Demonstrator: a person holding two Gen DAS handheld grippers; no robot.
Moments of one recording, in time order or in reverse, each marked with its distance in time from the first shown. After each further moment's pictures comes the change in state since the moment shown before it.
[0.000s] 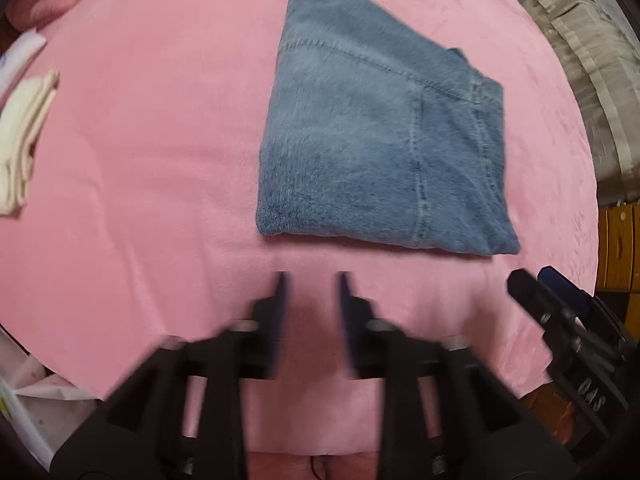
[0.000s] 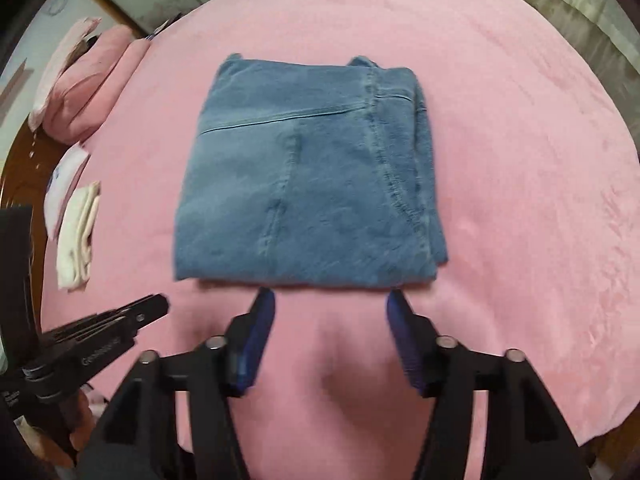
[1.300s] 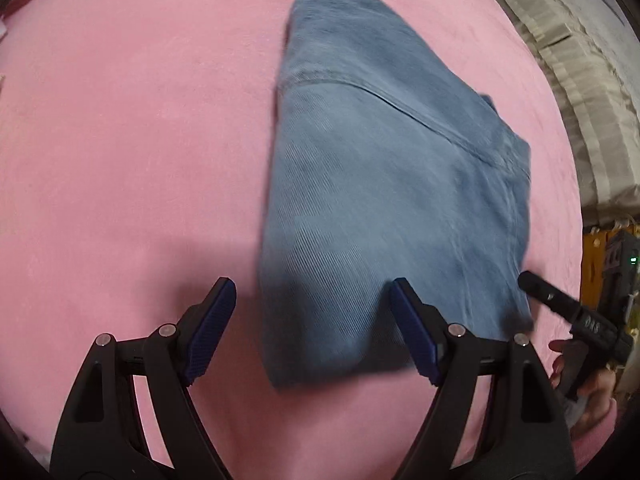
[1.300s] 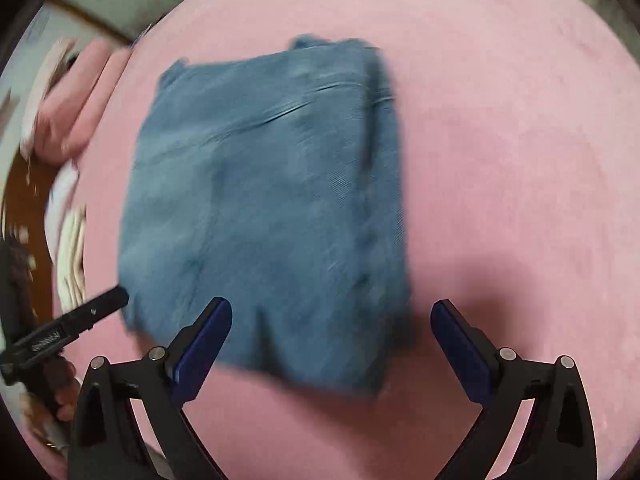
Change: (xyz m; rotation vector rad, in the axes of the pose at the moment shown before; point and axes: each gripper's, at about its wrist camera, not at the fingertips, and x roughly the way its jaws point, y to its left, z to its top) left arm 0.092 0.054 0.091 -0.032 -0.015 -0.217; right arm 0.071 -0.093 0.056 0.095 0.063 0.096
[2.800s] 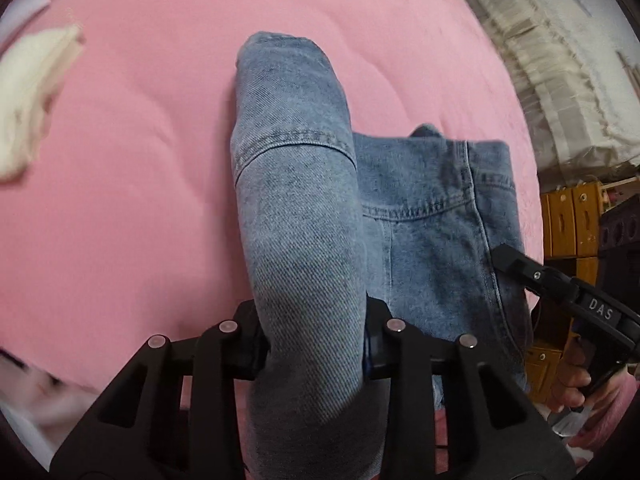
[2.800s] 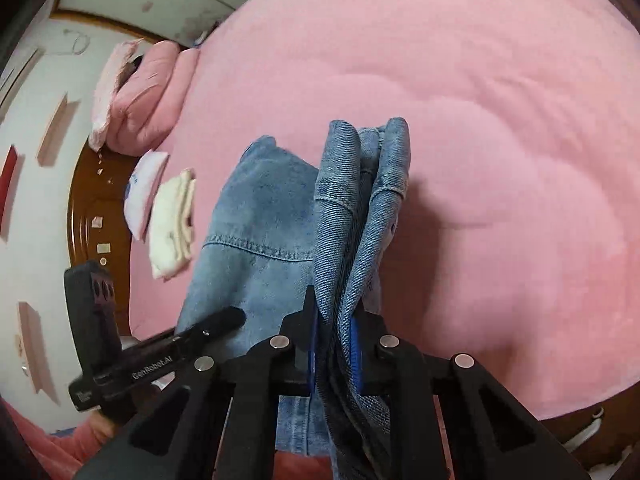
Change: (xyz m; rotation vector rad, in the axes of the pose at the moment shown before) left arm -0.196 0.107 -0.114 0.054 -0.010 -0.049; right arm -0.085 0.192 -0.145 0.026 0.004 0.236
